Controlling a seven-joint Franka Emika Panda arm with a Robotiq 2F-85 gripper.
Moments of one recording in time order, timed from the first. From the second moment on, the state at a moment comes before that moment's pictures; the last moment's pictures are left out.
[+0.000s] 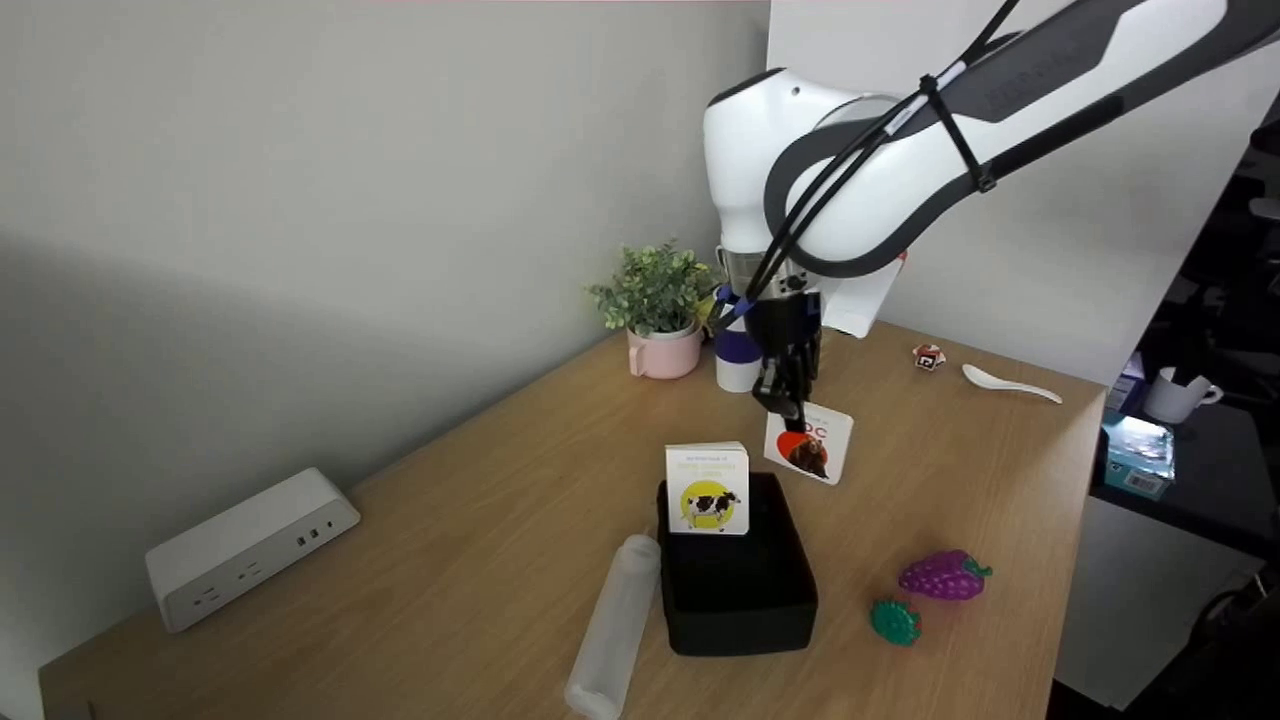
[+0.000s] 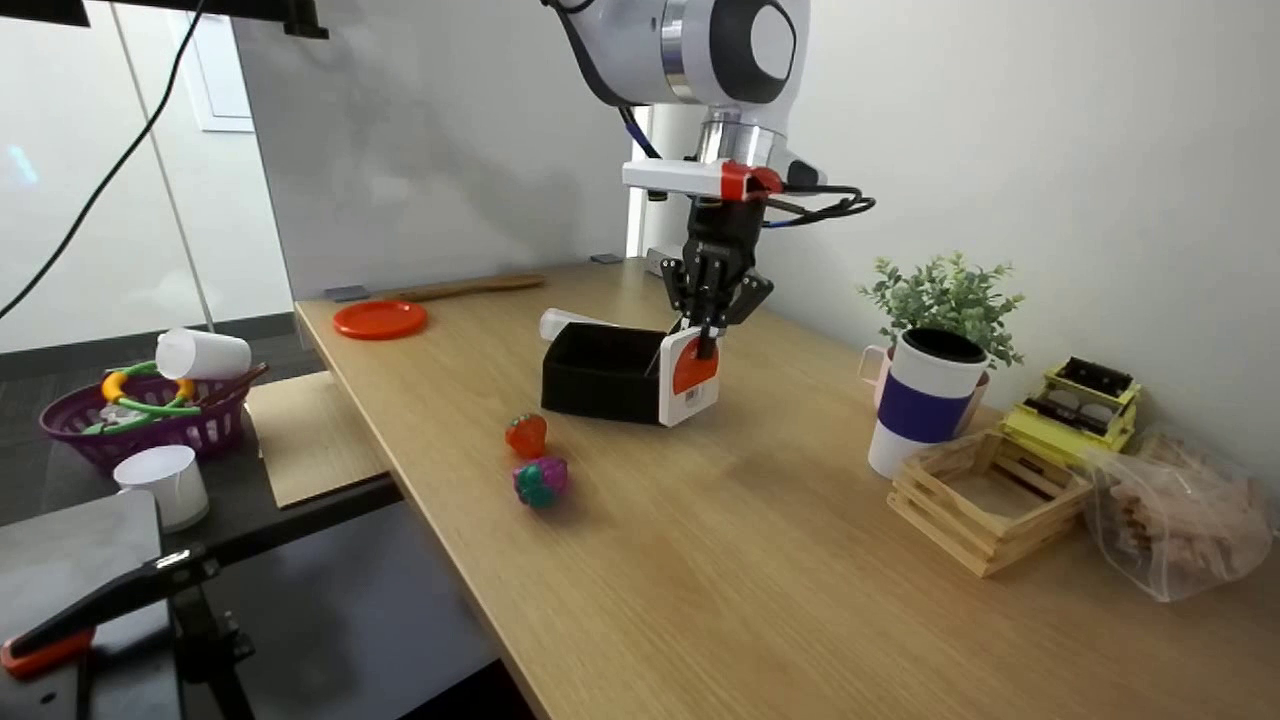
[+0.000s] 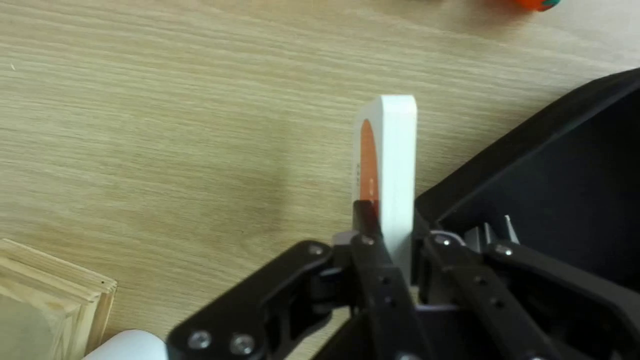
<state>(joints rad) 0.10 0.71 0.03 -1.50 -0.12 2.00 0.07</state>
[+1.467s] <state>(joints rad) 0.17 0.63 0.08 -1.60 -0.24 2.02 -0.22</state>
